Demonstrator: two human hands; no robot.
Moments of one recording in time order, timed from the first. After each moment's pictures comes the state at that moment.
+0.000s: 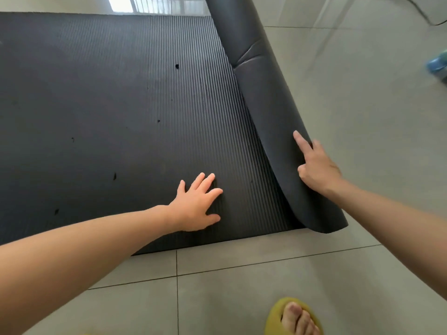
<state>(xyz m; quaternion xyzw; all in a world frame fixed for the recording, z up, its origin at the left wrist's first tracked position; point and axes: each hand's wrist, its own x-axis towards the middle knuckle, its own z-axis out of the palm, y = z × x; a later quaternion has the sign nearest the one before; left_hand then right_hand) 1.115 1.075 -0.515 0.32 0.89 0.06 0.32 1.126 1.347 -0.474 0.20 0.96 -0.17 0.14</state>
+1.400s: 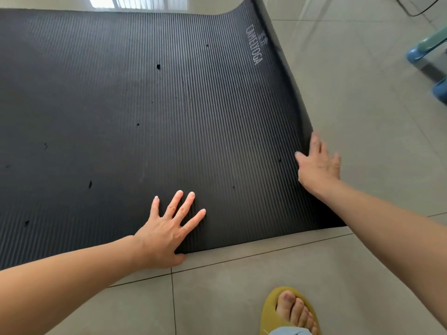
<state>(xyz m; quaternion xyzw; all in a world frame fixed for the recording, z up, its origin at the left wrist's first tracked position) 1.155 1.024 -0.535 0.44 0.87 -0.11 0.20 1.140 1.363 -0.491 0.21 0.95 0.10 0.18</state>
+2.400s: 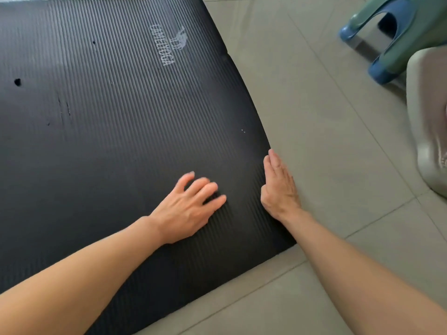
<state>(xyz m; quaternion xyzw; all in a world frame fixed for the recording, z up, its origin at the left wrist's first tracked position) 1.066 1.263 -0.578 0.60 0.80 0.05 -0.03 1.155 1.479 -0.559 0.22 0.96 -0.13 0.08</state>
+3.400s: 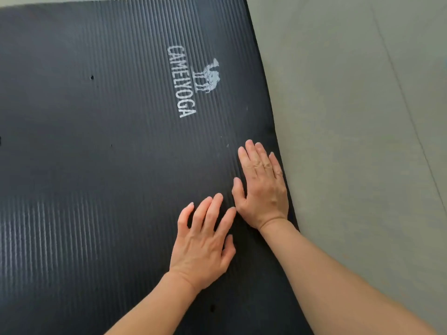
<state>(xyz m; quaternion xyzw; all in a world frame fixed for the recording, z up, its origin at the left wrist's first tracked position) 0.969 1.347 -0.578 0.33 0.94 0.06 0.08 0.936 1.503 -0.582 0.09 0.99 -0.09 -0.02</state>
